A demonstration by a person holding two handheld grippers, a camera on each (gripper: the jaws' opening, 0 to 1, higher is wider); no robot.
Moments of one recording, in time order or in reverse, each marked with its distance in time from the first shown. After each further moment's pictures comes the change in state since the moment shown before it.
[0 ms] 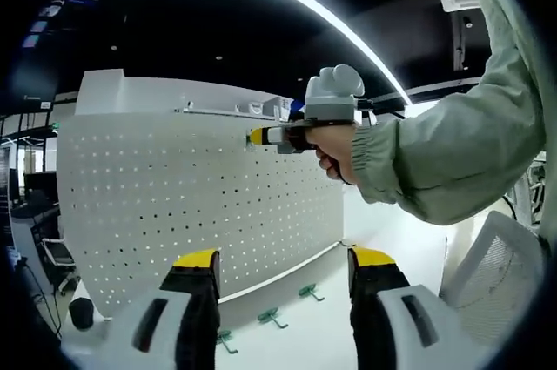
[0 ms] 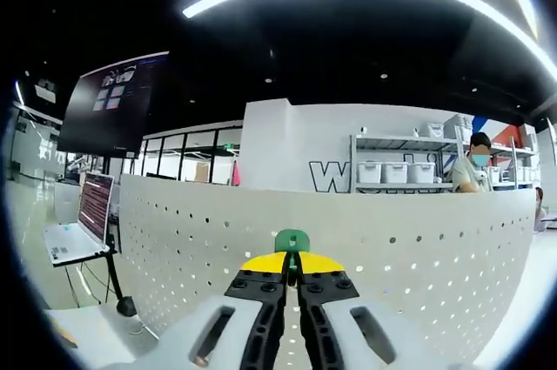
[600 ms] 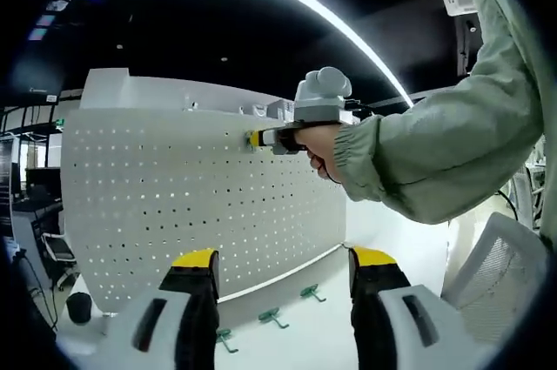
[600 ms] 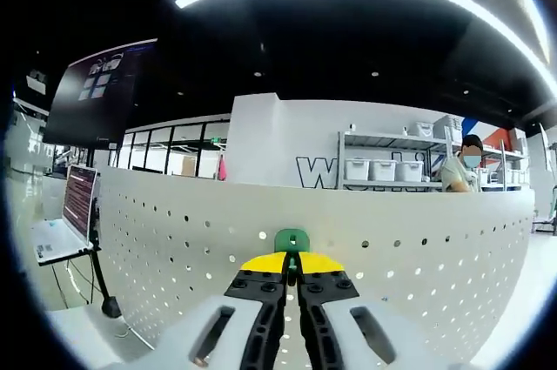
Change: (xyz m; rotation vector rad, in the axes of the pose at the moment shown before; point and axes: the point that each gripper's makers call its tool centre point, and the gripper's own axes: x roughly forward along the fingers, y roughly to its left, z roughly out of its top) left arm -0.002 0.004 -0.003 -0.026 -0.020 0.010; right arm 0.018 -0.005 -0.004 -0.010 0.024 -0.074
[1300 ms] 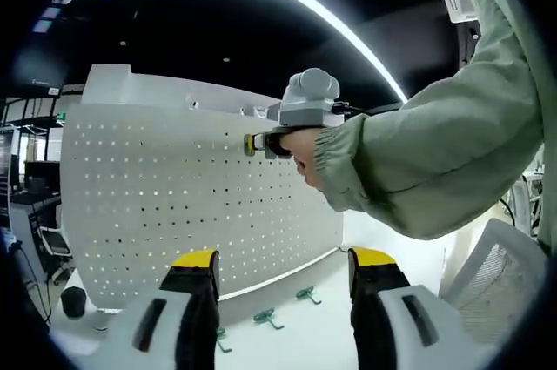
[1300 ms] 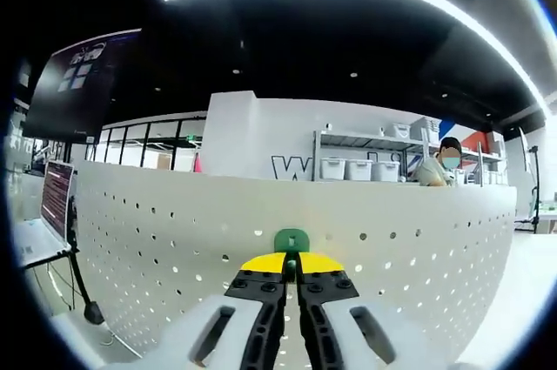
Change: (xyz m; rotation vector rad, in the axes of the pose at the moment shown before) left arm 0.000 -0.001 -0.001 -0.029 -0.011 -0.004; right arm 0.004 -0.001 -0.007 -0.025 0.000 -0.128
